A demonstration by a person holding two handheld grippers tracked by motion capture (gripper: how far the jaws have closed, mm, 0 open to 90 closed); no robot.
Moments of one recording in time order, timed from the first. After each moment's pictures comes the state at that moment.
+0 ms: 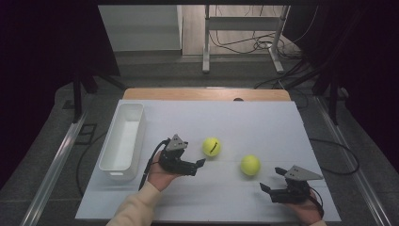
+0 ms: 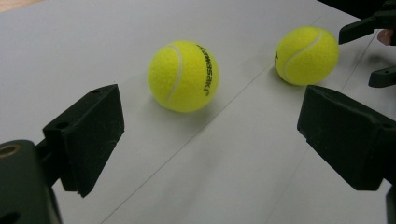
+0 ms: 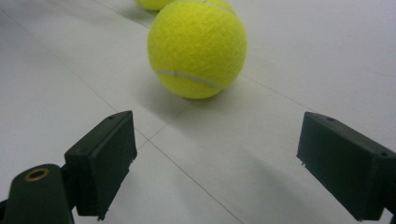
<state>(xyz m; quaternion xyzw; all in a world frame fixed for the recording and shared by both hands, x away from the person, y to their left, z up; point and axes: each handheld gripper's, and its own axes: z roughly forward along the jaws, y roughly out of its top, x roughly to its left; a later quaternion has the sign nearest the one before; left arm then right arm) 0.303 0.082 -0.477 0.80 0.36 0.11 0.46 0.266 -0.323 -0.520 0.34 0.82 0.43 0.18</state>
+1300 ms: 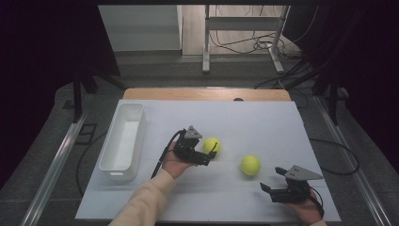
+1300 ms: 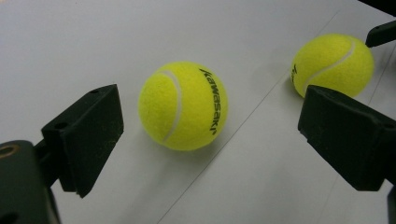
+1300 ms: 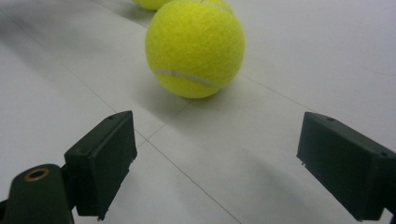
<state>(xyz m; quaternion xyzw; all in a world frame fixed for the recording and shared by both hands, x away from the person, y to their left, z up) 0.345 0.045 -0.480 0.83 0.36 0.10 0.42 0.267 -0.324 -0.521 0.35 0.82 0.43 0.18</state>
